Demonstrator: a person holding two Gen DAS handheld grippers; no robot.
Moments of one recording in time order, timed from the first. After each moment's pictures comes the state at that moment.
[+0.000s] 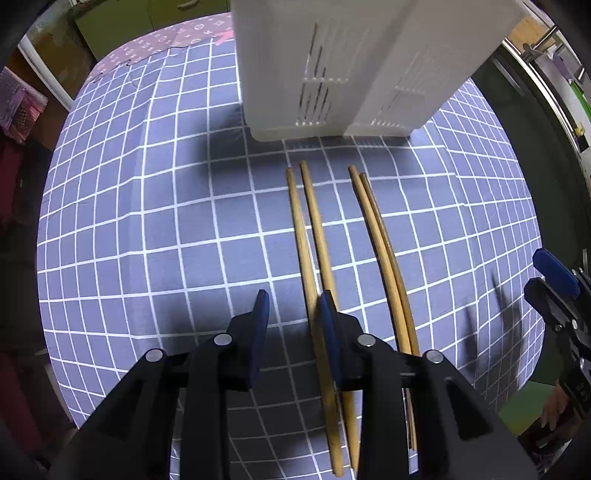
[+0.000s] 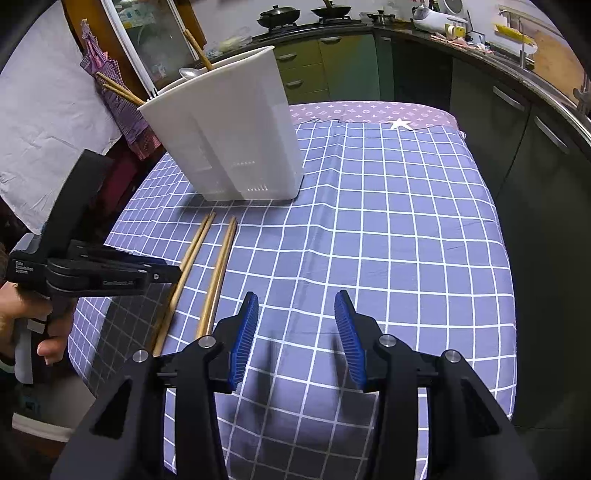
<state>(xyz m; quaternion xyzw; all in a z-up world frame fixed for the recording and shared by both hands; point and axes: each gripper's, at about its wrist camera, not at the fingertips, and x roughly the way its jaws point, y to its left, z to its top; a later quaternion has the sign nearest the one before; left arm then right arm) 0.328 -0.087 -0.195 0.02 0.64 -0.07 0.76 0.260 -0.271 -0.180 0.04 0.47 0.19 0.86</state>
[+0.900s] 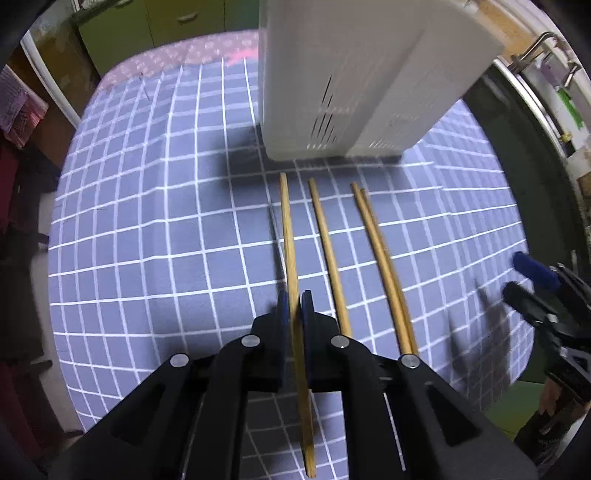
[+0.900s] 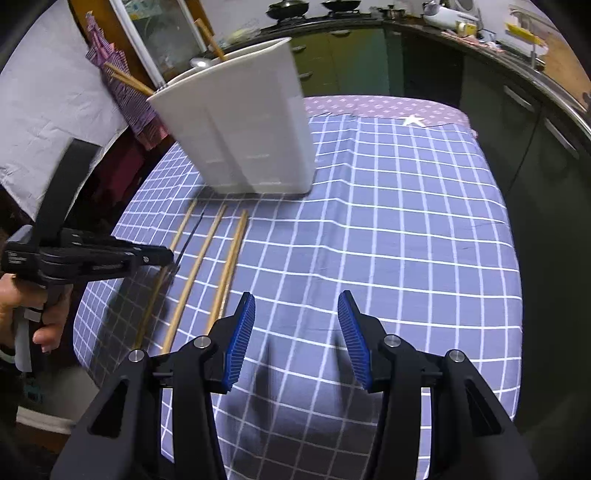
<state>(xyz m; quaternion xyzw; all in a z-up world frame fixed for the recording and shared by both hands) 0.320 -0.070 -0.161 0.00 0.61 -0.09 0.79 0.263 -0.256 -0.181 0.03 0.49 0.21 0.84</state>
